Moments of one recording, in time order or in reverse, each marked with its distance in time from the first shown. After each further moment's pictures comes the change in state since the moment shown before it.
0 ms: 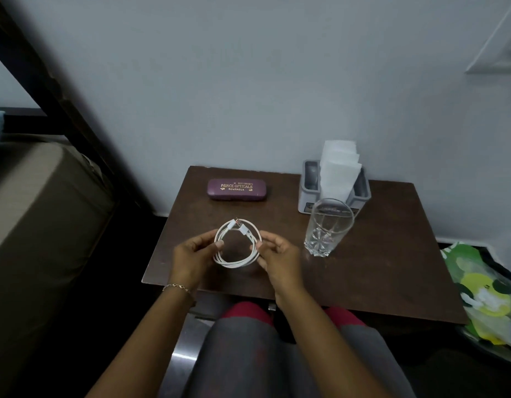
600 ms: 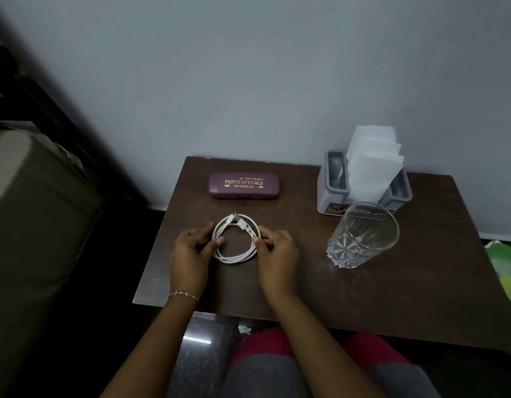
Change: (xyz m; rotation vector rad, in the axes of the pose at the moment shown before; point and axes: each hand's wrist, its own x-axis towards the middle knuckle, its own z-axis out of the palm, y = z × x) left_hand 0.071 -0.036 -0.011 0.514 0.167 0.273; right_hand 0.063 0.032 0.036 -0.682 0.223 -0.394
